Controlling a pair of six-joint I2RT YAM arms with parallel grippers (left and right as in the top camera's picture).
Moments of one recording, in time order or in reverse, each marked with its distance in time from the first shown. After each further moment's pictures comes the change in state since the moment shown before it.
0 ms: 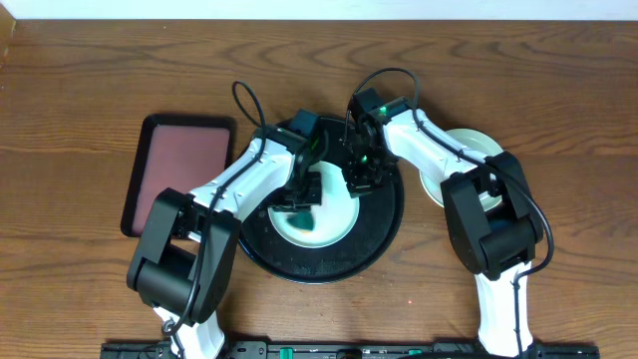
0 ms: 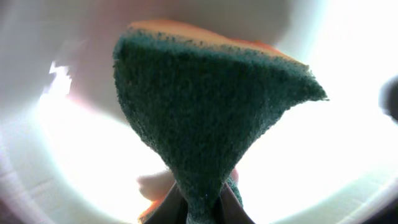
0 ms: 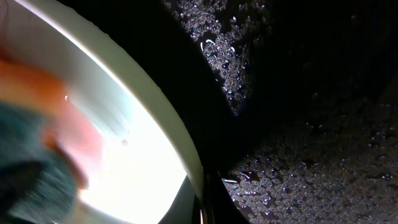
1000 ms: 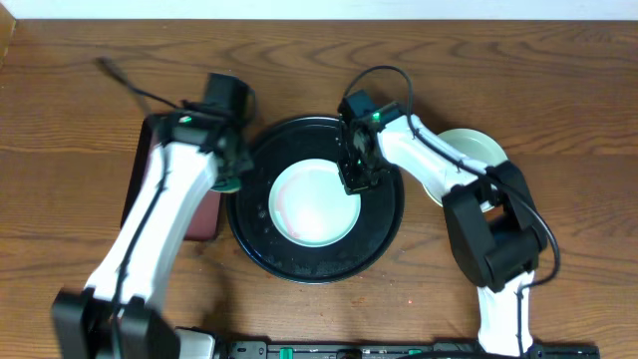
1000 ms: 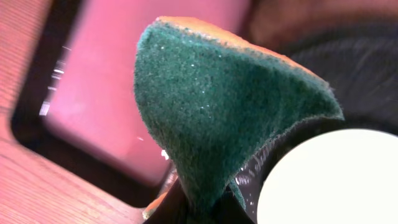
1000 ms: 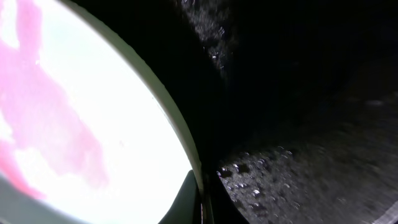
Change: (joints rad) left arm 0.262 -0.350 0.086 -0.198 -0.434 -0.133; right arm 0.054 -0.076 -0.030 0.041 0.188 0.005
